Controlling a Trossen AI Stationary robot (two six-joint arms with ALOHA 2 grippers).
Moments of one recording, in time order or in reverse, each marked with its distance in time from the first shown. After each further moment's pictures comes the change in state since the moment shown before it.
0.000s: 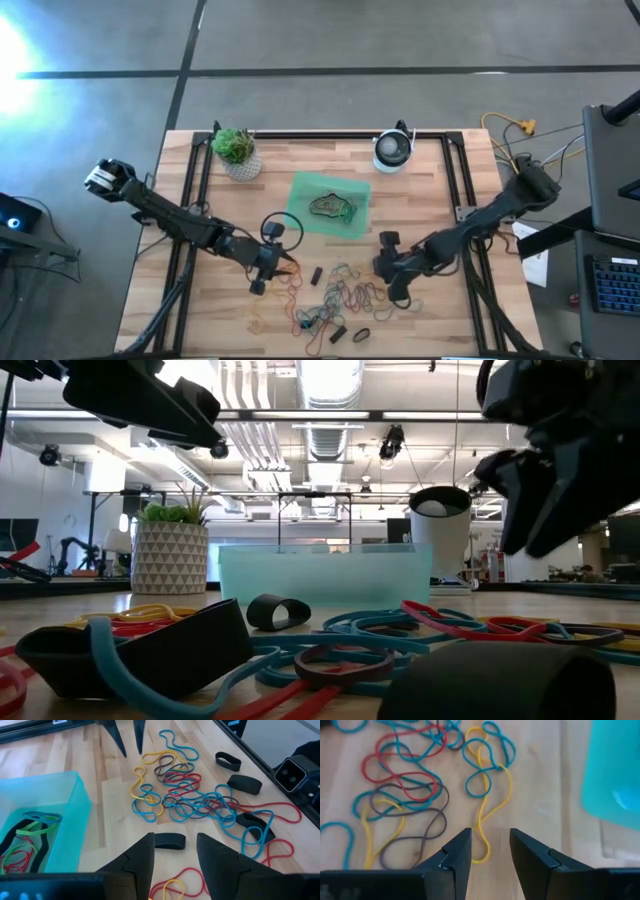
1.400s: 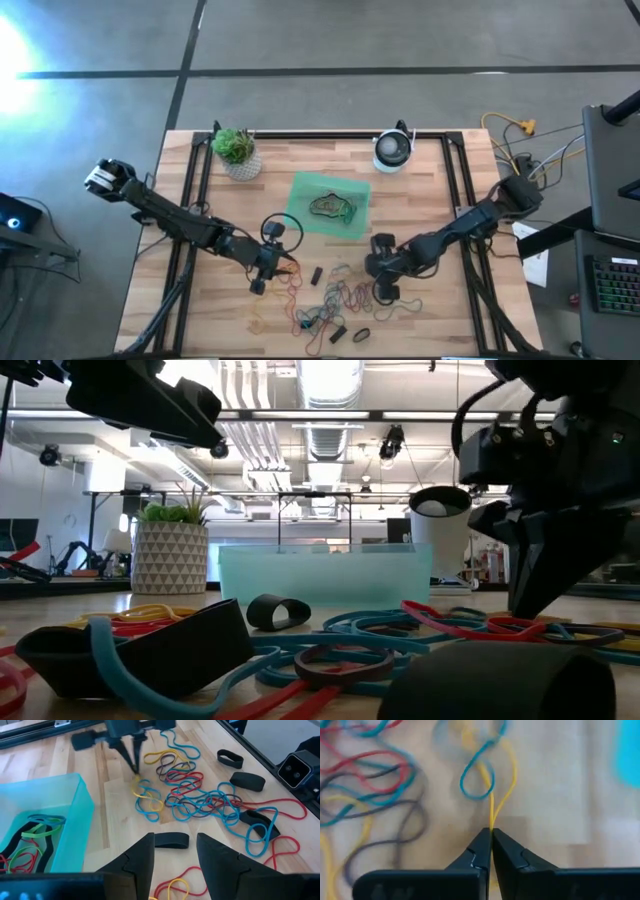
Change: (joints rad) left arm 0.001 0.000 -0.001 -0.001 -0.005 0.030; right arm -0.071 0.131 0.028 -0.005 -0.083 0.087
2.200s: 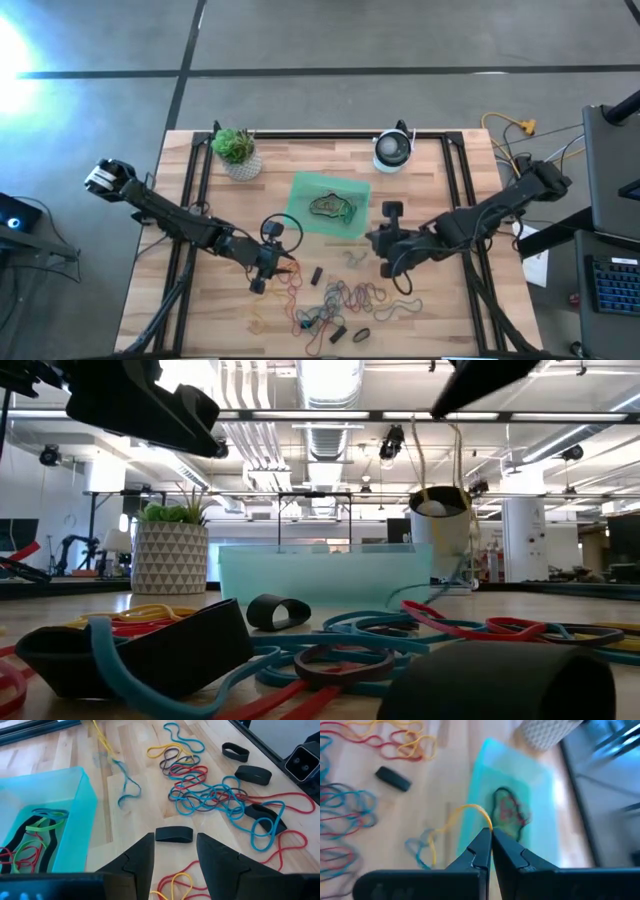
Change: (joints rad) left arm 0.000 0.000 -0.011 -0.007 -0.019 -0.001; right arm 0.001 -0.266 0.307 -0.347 0.418 -0.294
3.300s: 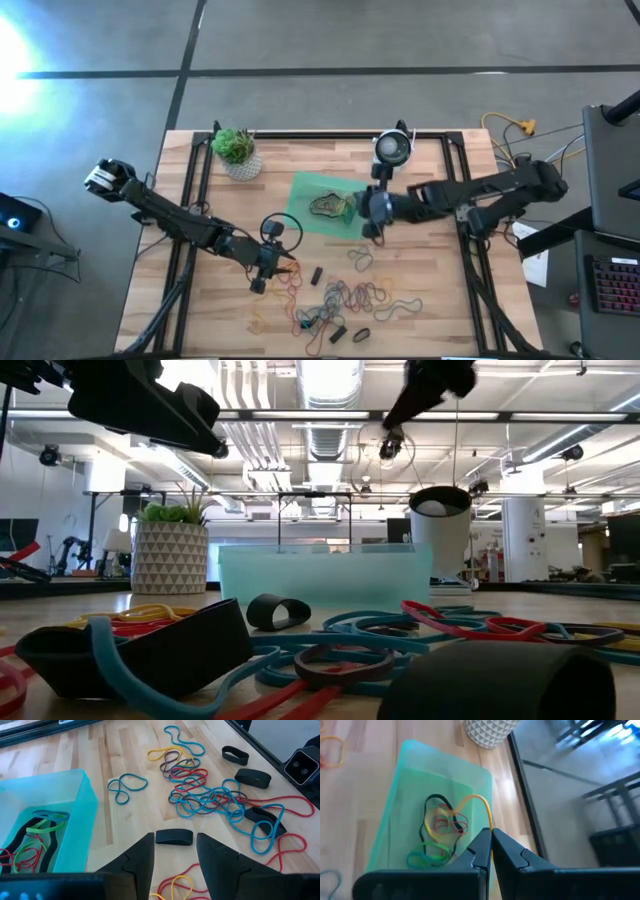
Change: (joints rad) left arm 0.000 -0.002 0.000 0.008 0.001 -0.002; right arm -0.306 0.025 0.081 0.068 -0.037 -0.253
